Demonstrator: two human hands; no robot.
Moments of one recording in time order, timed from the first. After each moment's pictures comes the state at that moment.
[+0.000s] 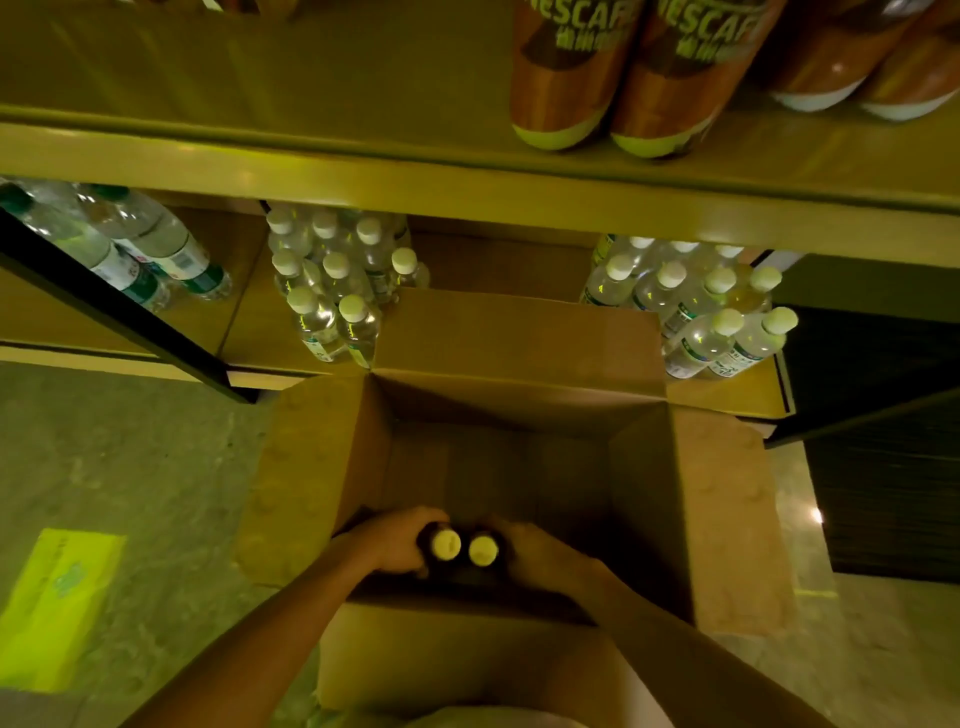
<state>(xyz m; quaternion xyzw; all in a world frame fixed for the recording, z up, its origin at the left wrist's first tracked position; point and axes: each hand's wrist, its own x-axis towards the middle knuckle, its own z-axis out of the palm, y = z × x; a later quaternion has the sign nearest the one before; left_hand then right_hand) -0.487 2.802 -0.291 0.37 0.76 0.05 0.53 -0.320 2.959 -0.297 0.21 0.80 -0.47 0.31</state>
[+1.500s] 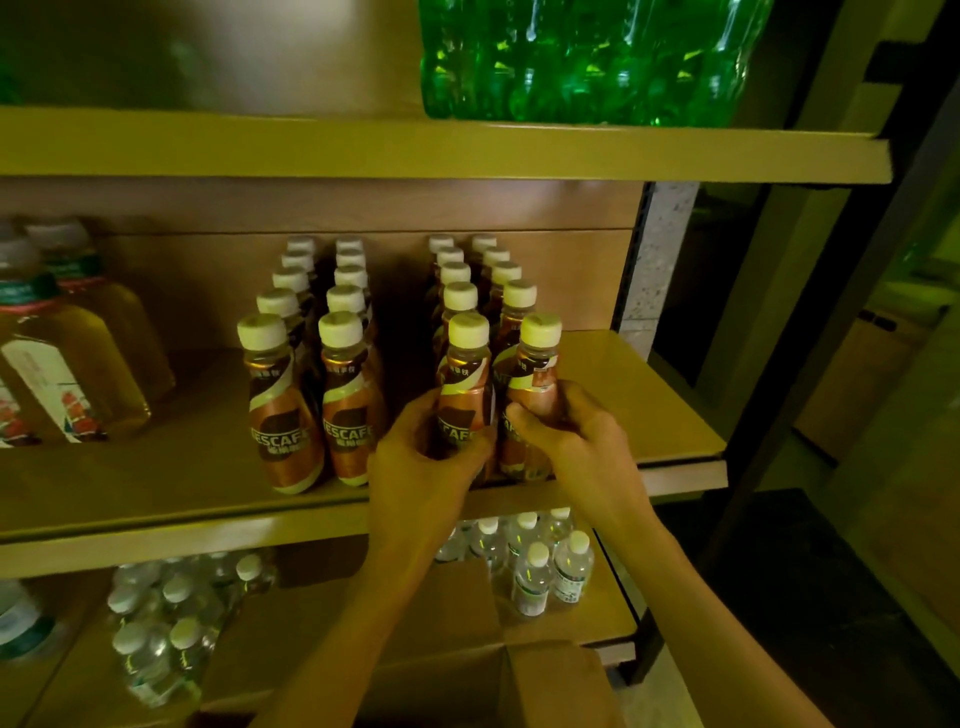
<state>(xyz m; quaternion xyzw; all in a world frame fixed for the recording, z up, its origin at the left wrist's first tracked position) -0.415 3.068 0.054 0.37 0.62 0.68 0.11 -0.292 3.172 0.076 0.27 0.72 -0.51 -0.39</state>
